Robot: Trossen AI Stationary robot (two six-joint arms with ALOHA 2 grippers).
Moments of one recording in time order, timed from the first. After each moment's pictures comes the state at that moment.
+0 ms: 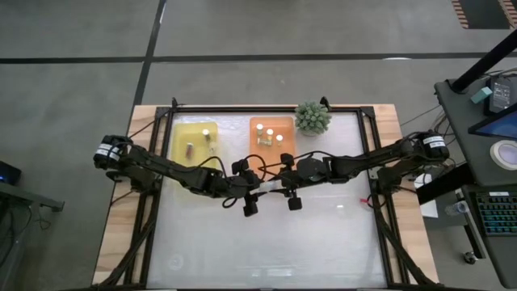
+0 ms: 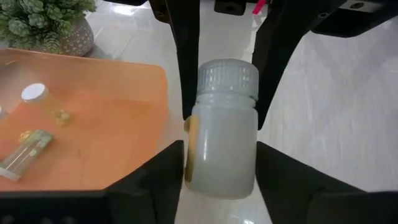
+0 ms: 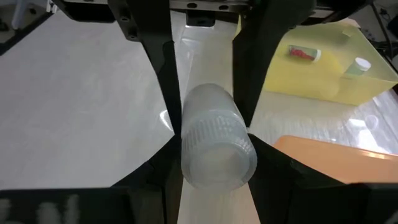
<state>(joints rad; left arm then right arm) -0.22 1.58 1.01 -0.02 -0.38 -0.25 0.09 1.51 0.83 0.20 -0.01 -0.16</state>
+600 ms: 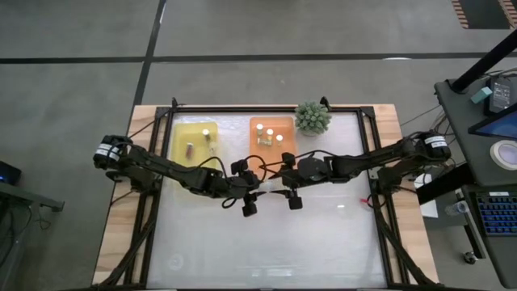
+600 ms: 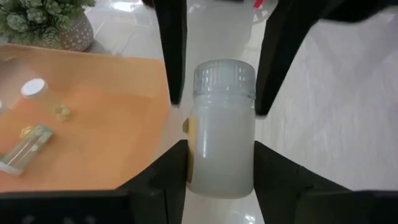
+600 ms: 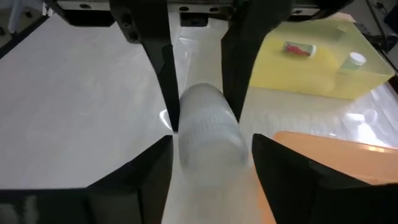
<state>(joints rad) -0.22 1.58 1.01 -0.04 -0.38 -0.25 0.09 1.50 0.83 0.19 0.00 -0.13</state>
